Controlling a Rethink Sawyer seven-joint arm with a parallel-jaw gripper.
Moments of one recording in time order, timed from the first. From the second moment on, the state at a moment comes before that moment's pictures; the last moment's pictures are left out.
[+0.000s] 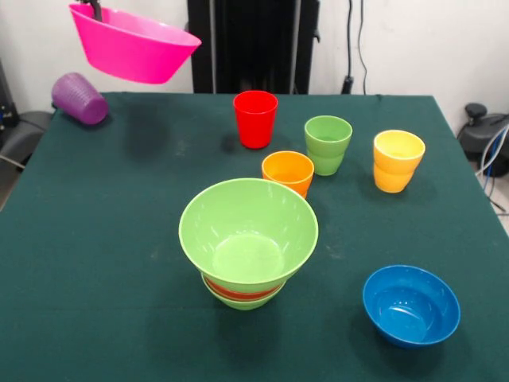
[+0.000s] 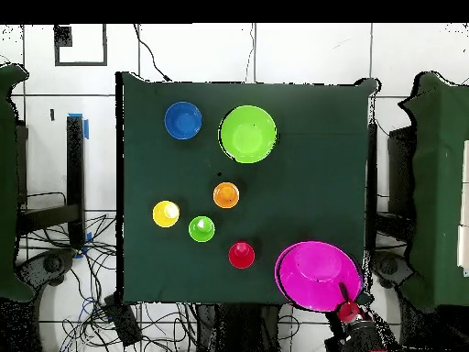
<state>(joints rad) -1.85 -0.72 0.79 2.41 -0.95 -0.11 2.27</state>
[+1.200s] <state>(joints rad) -1.86 -0.80 0.90 2.41 -0.98 0.10 2.27</state>
